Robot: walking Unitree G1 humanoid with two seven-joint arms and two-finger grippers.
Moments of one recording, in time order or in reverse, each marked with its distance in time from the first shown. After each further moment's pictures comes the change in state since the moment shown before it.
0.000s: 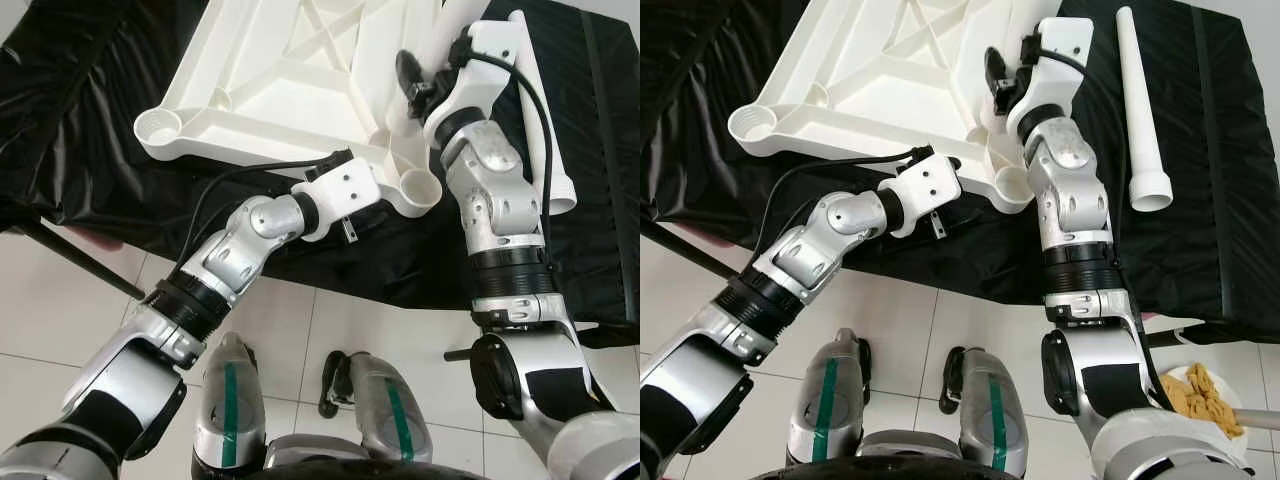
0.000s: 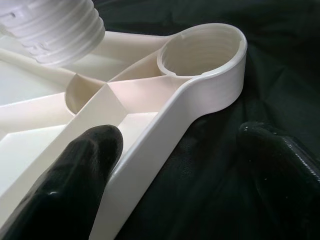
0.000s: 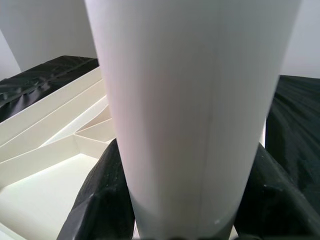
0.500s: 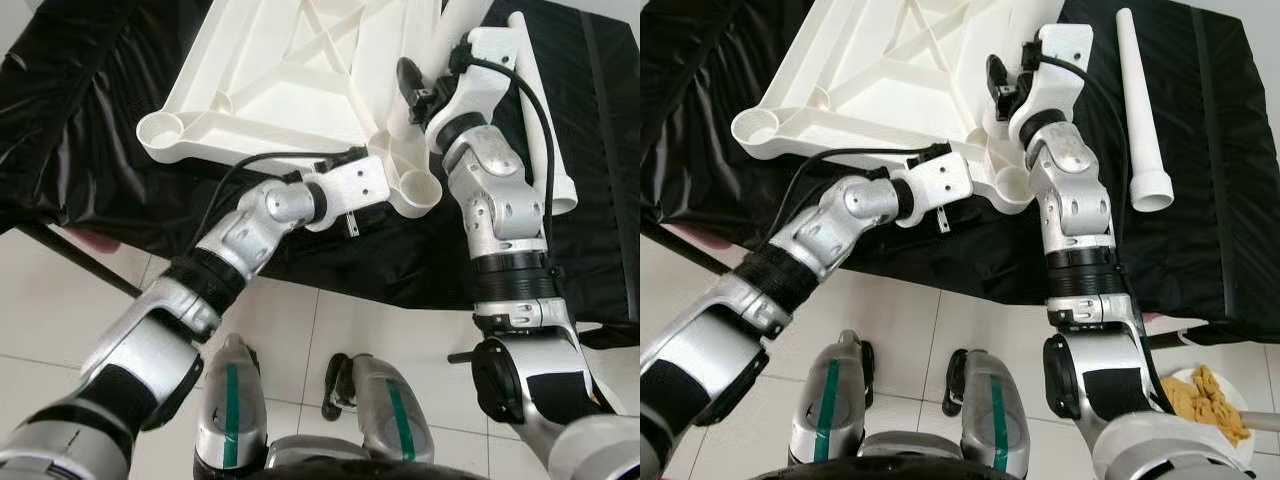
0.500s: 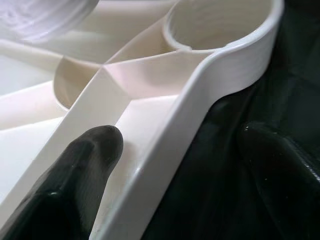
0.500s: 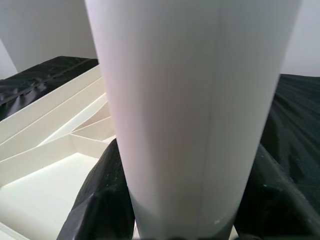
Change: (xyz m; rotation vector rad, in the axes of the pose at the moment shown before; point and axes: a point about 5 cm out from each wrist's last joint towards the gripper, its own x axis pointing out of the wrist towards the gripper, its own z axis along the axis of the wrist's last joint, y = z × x) left arm 0.019 0.015 -0.007 0.042 0.121 -0.054; right arm -0.004 0.000 0.001 -0.004 0.009 -0.001
